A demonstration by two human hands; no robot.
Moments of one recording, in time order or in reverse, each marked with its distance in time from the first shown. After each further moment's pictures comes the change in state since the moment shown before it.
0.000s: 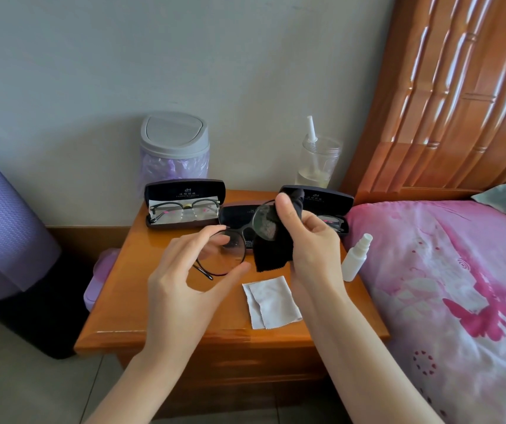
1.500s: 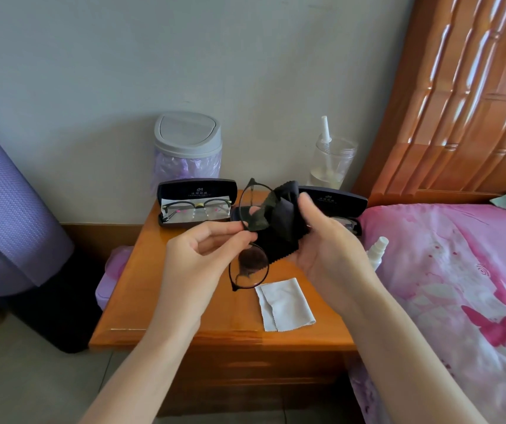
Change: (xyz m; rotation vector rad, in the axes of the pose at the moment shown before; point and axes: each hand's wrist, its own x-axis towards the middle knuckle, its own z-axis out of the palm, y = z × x) left_hand 0.029 0.014 -0.009 -0.621 -0.100 -0.611; right_hand 0.007 -0.012 -0.012 0.054 -0.479 0.143
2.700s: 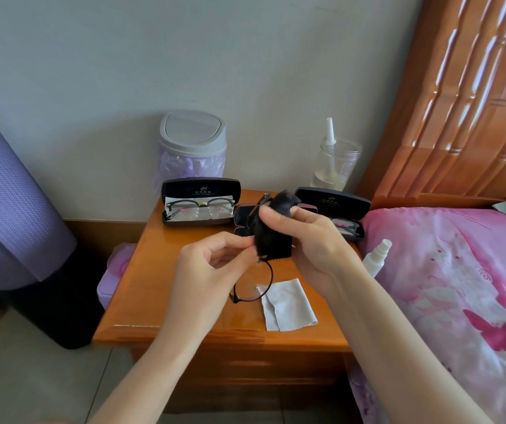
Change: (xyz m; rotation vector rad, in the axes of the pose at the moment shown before) left_hand -0.006 -0.010 -0.002 0.172 -0.079 0.146; right_hand 0.015 0.001 0.012 -0.182 0.066 0.019
